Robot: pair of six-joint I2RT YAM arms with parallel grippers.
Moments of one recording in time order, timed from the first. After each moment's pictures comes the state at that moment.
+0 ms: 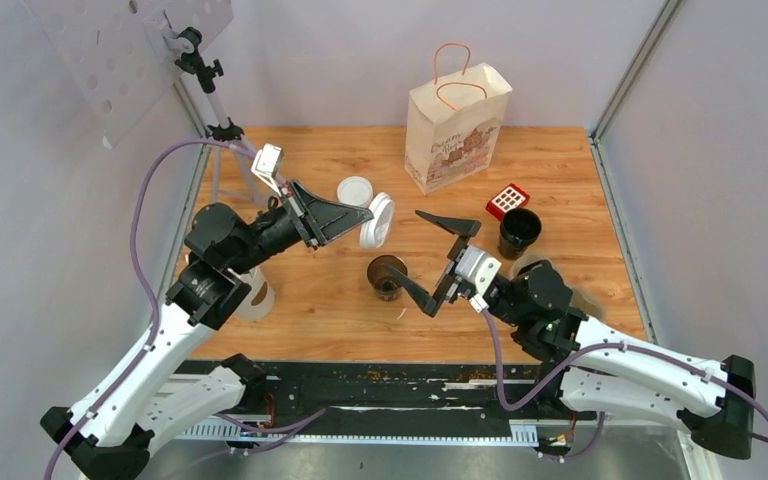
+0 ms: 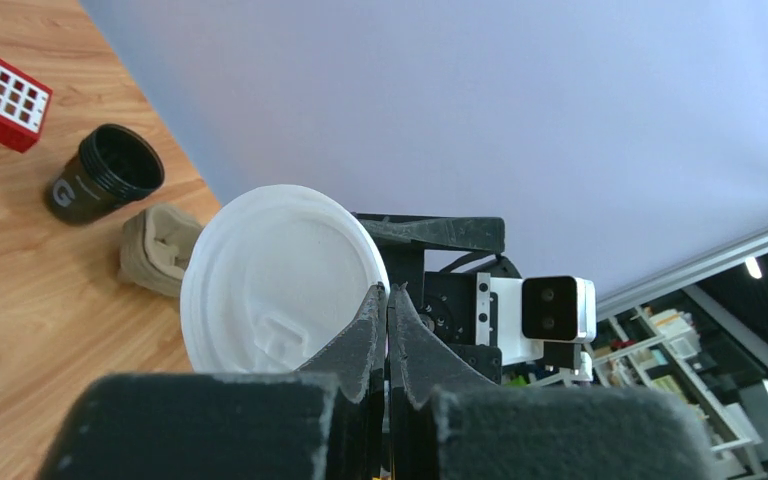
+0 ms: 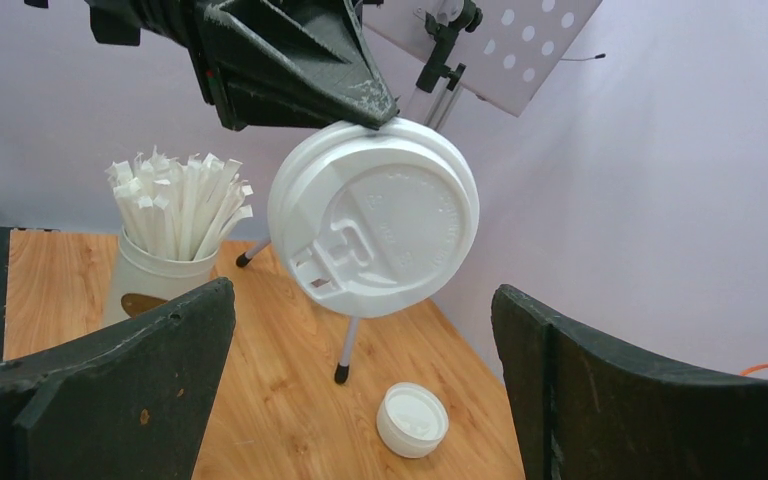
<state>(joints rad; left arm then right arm) -0.62 0.83 1.01 0.03 0.43 -1.08 1.11 0.83 0.69 0.51 -0.03 -0.46</state>
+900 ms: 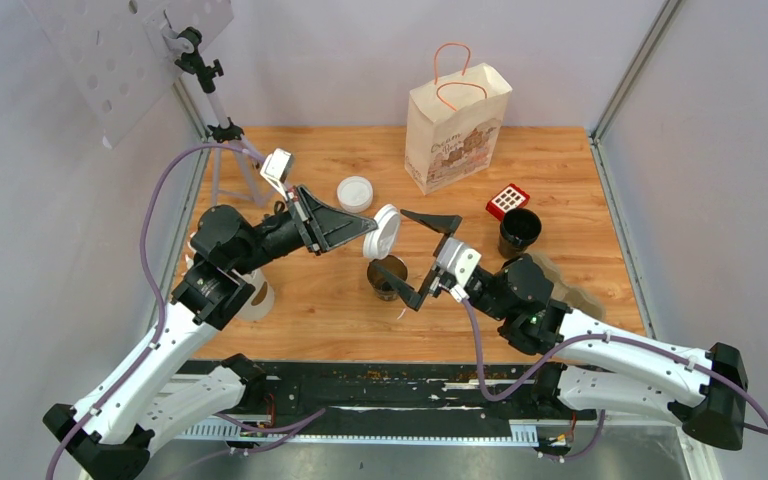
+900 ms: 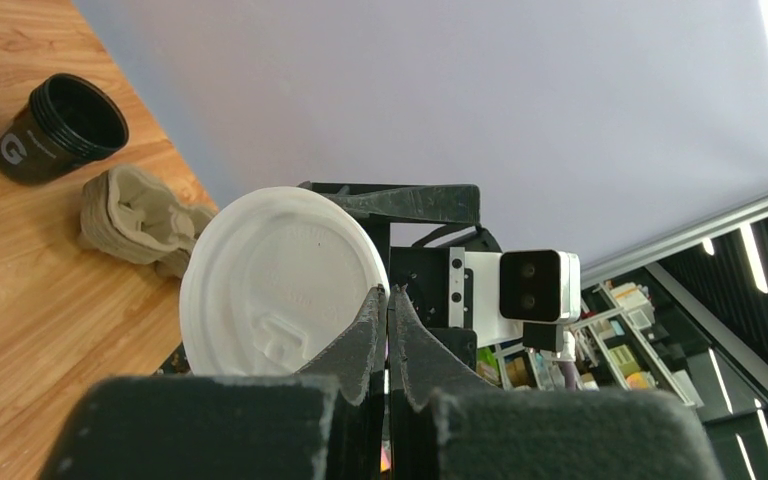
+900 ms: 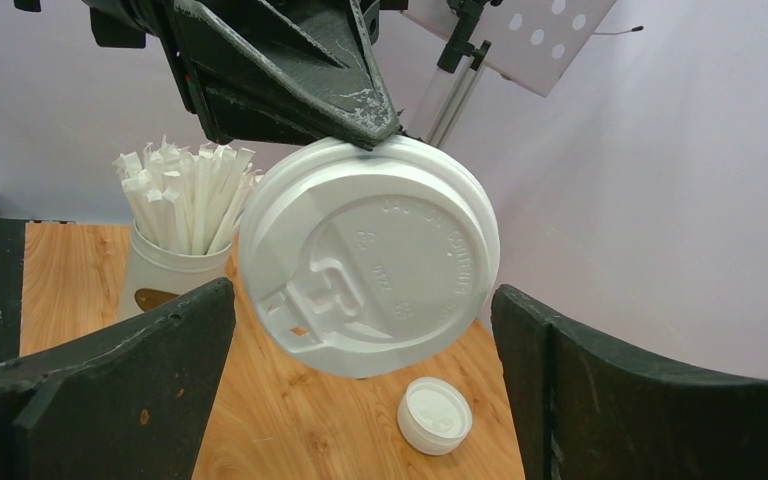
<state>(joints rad) -0.62 0.83 0.96 0.08 0.50 -1.17 1.11 0.93 0.72 0.56 -0.03 -0.42</state>
